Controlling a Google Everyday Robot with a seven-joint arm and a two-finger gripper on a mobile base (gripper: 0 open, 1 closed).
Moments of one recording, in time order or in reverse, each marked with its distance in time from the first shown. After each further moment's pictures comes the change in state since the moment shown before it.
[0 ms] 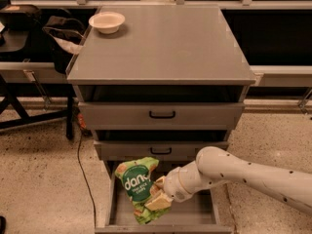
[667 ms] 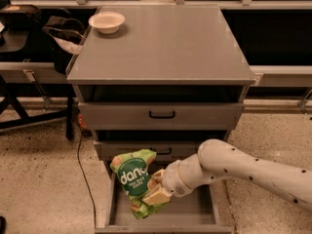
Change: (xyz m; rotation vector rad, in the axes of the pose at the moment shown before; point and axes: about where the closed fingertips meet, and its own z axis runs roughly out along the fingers) arm -0.037 0.011 -0.027 0.027 -0.021 -0.051
